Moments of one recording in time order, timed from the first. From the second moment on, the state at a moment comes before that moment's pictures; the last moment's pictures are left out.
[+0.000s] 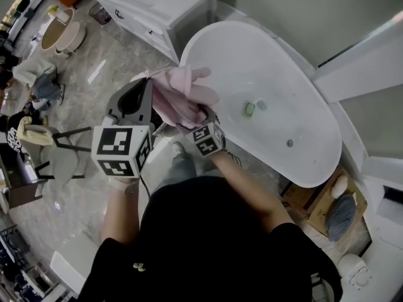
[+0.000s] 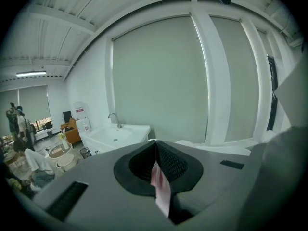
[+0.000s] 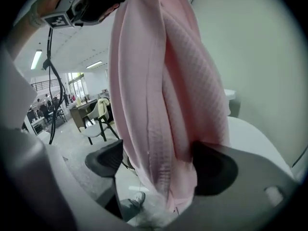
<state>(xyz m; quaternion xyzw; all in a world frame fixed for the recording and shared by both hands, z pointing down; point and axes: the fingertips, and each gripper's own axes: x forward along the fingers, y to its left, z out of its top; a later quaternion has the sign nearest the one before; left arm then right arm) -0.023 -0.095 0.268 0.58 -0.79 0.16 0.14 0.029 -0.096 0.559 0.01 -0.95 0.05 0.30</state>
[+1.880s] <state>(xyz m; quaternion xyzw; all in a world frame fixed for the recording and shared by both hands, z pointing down) -0.209 0.059 0.289 0.47 -0.86 0.10 0.15 -0.140 -0.078 0.233 -0.03 -1.00 0.07 0.05</state>
